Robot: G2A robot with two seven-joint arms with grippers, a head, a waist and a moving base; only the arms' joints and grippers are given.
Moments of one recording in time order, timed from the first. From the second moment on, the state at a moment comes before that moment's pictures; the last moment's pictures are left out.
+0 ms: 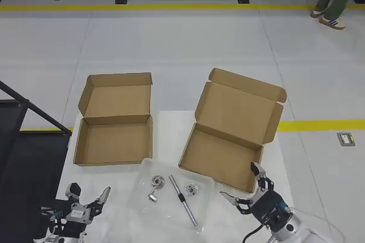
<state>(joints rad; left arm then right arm) 1.81 -1.16 -1.69 -1.86 1.15 -0.11 0.29 -1.63 -1.14 1.47 -2.15 -1.47 -0.37 -0.06</state>
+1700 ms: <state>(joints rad) 1.81 -1.16 -1.69 -1.86 1.15 -0.11 0.29 -0.89 -1.29 0.78 -1.66 -1.22 -0.44 0.96</state>
